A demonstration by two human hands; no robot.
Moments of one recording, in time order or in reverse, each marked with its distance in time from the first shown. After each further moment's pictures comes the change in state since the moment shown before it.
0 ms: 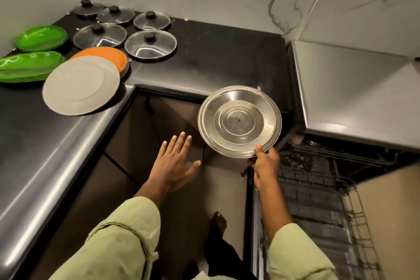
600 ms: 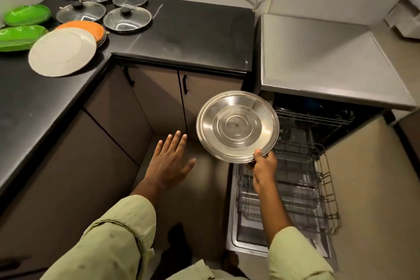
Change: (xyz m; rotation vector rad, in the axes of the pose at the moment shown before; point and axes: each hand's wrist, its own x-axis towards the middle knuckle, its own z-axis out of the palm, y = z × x) left_hand -0.139 0.137 0.074 0.094 -0.051 -0.007; right_hand -0.073 0.023 -0.220 -0.025 0.017 0.090
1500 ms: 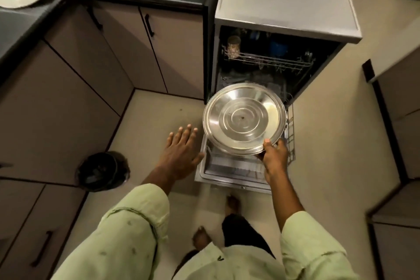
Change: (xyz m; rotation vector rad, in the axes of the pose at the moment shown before) left_hand -0.171 0.241 0.107 -0.074 -0.121 0.052; right_hand -0.048 0.031 -0.311 -0.157 0.017 -0.014
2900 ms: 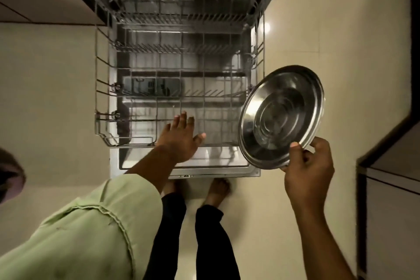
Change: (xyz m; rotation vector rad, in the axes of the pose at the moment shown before) left_hand 0.353 0.186 0.344 0.025 -0.616 0.009; right_hand 0.305 0.161 -0.186 -0.532 0.324 -0.070
